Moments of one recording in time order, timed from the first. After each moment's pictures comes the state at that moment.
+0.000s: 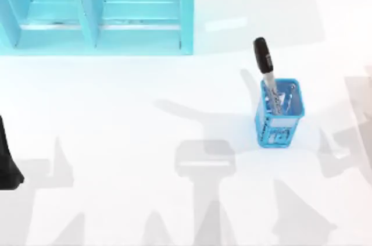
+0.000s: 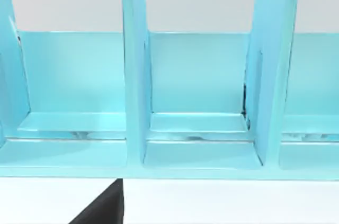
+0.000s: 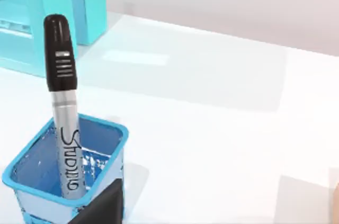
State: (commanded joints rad) left arm 0.00 0.00 0.00 0.00 0.00 0.00; right arm 0.04 0.55 0.28 0.01 -0.26 -0.12
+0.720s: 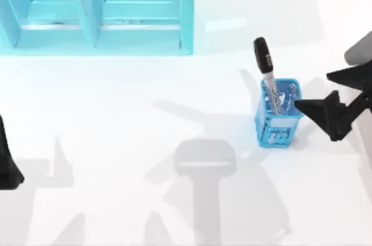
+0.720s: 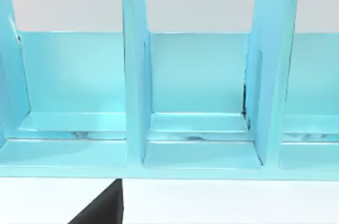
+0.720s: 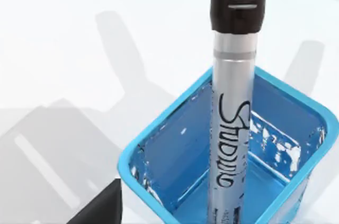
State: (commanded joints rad) left arm 0.00 0.00 0.00 0.00 0.00 0.00; right arm 0.10 1.45 0.69 0.04 -0.64 -0.29
